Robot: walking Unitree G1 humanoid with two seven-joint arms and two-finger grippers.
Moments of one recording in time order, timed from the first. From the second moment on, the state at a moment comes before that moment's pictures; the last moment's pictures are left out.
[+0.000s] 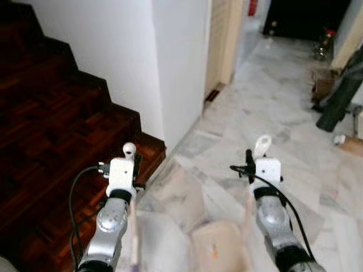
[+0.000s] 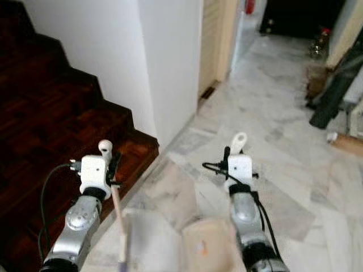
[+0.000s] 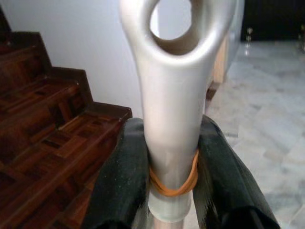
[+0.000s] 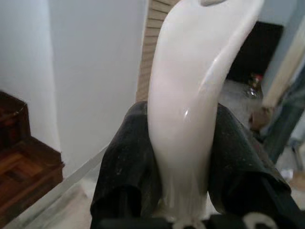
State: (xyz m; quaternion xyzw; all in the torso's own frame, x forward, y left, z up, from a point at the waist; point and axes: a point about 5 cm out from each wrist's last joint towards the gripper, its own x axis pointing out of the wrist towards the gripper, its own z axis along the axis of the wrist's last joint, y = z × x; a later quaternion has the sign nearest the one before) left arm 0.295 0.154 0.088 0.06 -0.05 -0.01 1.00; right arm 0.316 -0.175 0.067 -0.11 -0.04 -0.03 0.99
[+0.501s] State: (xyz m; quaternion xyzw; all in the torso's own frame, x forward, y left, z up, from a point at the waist) left arm 0.295 0.161 0.086 0.06 -0.04 0.00 1.00; right arm 0.318 -0.165 0.069 -0.10 -0.05 -0.01 0.99
